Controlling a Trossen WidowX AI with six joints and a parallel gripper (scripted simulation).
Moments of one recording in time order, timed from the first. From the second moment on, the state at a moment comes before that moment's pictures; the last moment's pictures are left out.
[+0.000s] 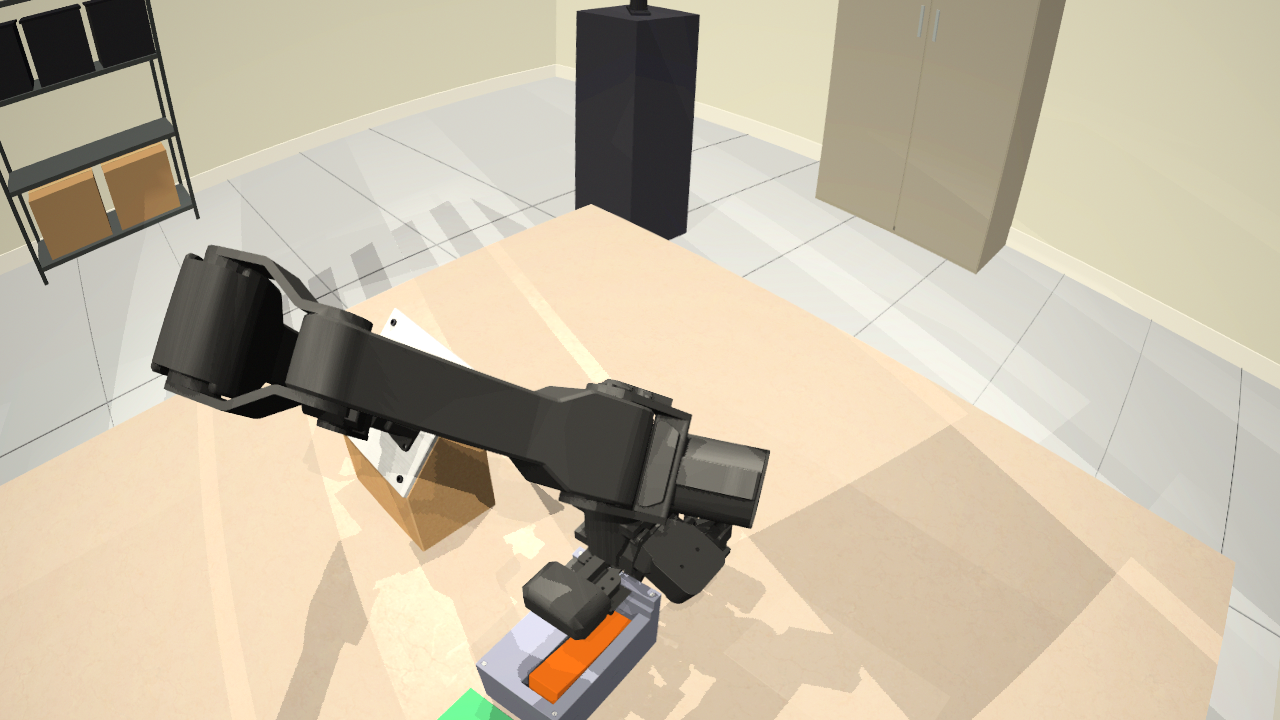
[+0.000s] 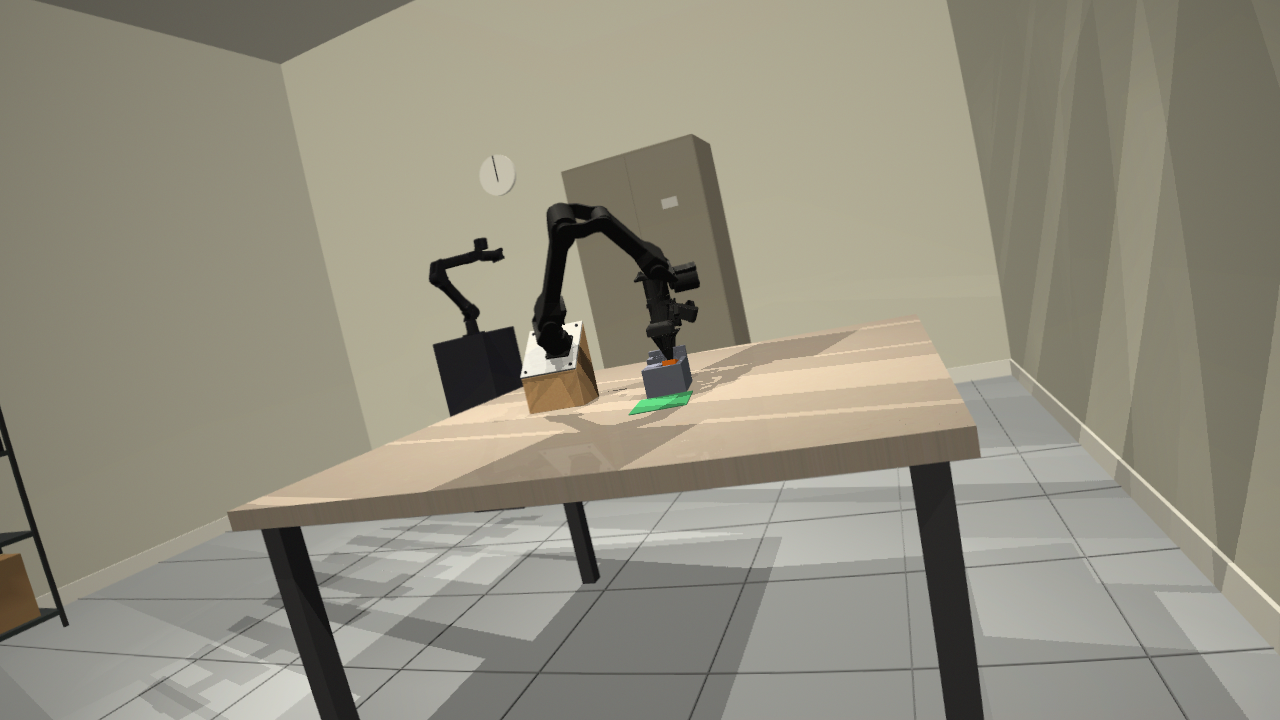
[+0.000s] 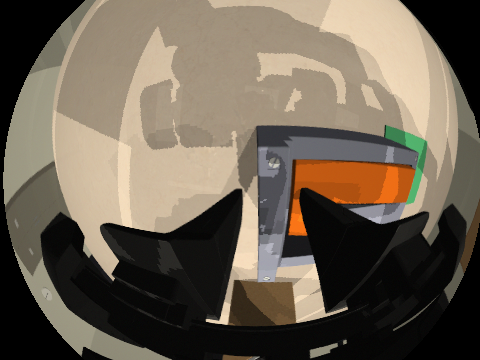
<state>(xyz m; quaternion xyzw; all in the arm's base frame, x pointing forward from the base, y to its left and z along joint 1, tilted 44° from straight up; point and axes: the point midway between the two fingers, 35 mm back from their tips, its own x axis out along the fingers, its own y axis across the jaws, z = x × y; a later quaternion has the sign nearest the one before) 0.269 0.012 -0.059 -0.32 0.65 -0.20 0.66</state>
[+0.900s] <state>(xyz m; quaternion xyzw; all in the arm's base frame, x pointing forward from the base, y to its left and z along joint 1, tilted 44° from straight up) 0.269 -0.003 -0.074 -0.33 0.65 -0.20 0.65</state>
